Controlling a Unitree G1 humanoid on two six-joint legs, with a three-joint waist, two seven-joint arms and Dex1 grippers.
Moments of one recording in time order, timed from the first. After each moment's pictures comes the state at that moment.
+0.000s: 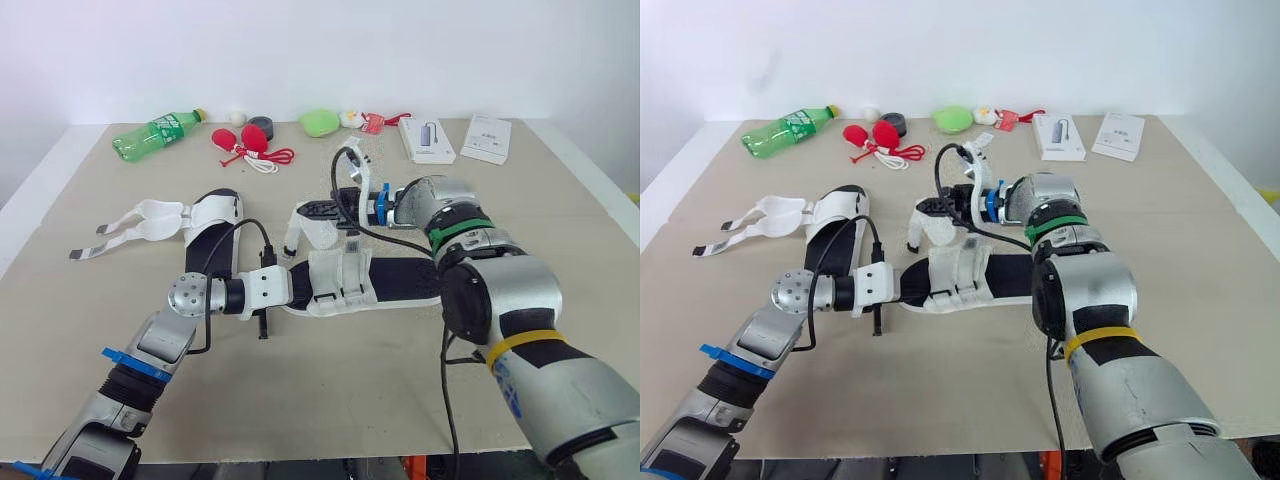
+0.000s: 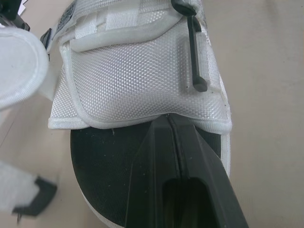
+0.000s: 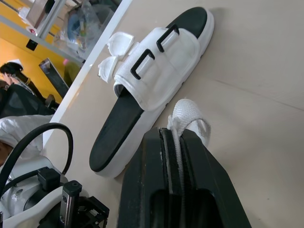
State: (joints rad) left arm -0.45 0.49 -0.29 0.06 -0.01 -0.07 -1.03; right arm -1.43 -0.23 -0.14 1.28 0.21 0.77 1.05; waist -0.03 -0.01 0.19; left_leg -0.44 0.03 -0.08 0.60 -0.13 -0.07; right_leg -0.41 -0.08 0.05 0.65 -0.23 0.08
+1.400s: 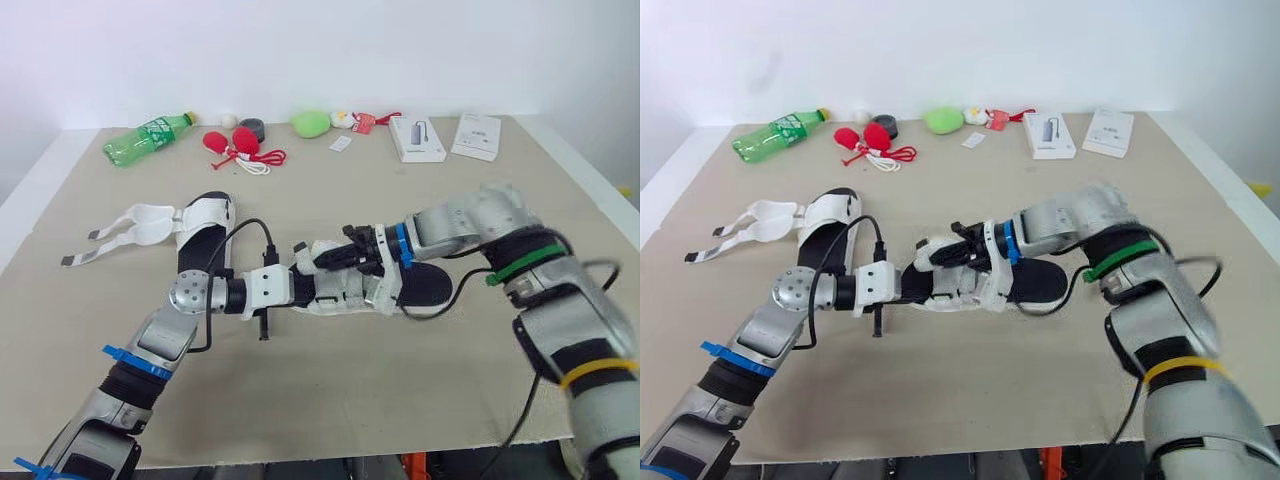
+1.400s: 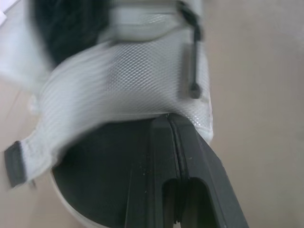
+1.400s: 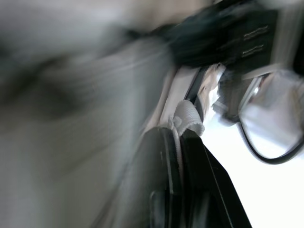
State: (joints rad) left arm -0.47 0.49 -0.30 0.05 -0.04 -0.04 -1.06; right arm -1.22 -0.63 0.64 0.67 -1.59 -1.25 -0.41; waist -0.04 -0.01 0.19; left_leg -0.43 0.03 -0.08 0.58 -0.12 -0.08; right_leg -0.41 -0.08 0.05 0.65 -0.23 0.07
